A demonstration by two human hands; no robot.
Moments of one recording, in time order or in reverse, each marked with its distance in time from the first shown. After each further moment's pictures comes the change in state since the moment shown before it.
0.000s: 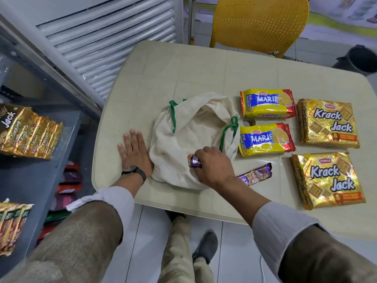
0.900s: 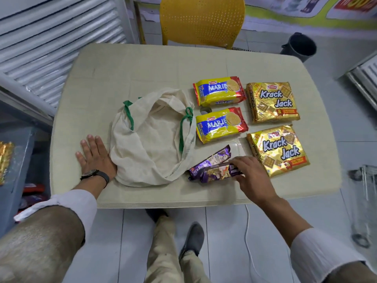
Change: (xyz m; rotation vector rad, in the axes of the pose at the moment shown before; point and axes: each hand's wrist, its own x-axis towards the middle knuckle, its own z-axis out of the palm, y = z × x) left_hand -0.002 0.001 0.001 -0.033 -0.034 0.000; right_hand -0.168 0.165 -0.001 0.118 0.247 0.186
